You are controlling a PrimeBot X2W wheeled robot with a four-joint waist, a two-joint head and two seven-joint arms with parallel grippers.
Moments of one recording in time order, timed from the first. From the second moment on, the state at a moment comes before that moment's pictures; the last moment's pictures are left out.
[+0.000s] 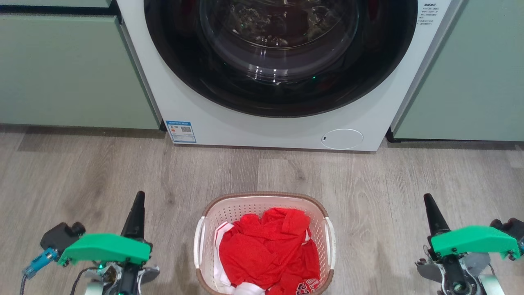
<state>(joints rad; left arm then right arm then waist) 0.00 0.07 -0.09 0.21 -1.07 -0.08 -0.06 -0.02 -0.06 -0.03 0.23 1.15 0.12 -0.05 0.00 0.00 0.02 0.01</state>
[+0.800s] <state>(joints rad) -0.02 0.07 -0.03 0.24 -1.36 -0.10 0.01 -0.04 -0.06 -0.06 0.25 1.40 0.12 0.02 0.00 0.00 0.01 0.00</state>
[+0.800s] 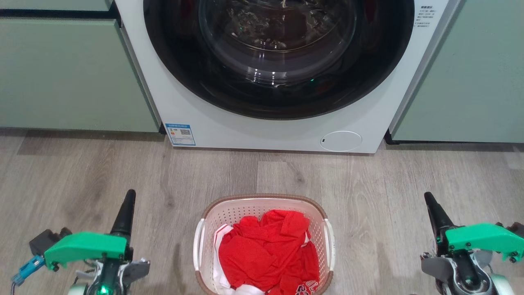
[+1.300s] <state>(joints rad) -0.04 0.07 0.01 0.26 -1.54 -0.11 0.05 -0.04 -0.06 -0.09 0.27 1.55 0.12 0.05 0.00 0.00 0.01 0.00</state>
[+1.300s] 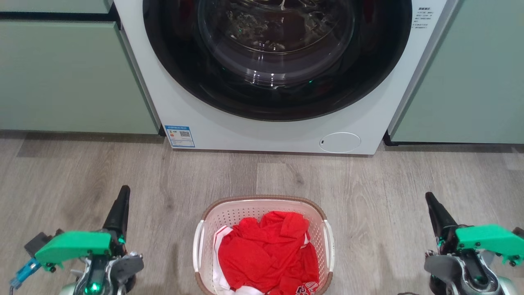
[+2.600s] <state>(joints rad) -0.05 0.06 0.05 0.27 -1.64 -0.12 0.09 -0.06 -0.06 -0.11 0.28 1.63 0.12 0.09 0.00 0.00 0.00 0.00</state>
